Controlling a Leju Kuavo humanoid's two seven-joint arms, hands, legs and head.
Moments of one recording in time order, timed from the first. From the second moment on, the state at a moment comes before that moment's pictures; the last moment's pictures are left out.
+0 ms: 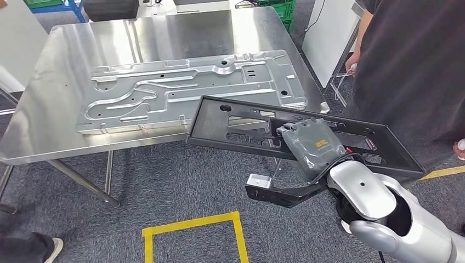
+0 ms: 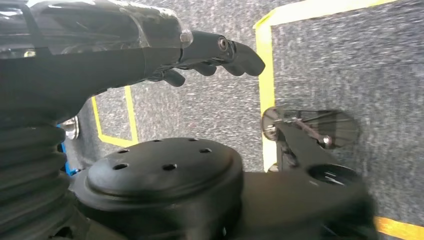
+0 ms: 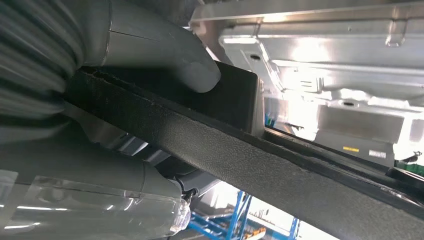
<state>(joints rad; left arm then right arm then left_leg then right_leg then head) -0.13 -0.01 -0.95 -0.18 0.95 0.24 0.06 -0.44 -0.70 0.59 -2.20 0.85 0.57 0.68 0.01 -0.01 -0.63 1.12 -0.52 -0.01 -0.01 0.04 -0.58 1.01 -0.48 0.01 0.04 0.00</state>
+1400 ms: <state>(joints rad) -0.12 -0.02 -0.95 -0.18 0.96 0.25 0.07 -0.64 -0.65 0.82 -2.22 0.90 0.45 0.59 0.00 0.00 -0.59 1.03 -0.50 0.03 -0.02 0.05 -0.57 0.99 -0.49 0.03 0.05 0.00</state>
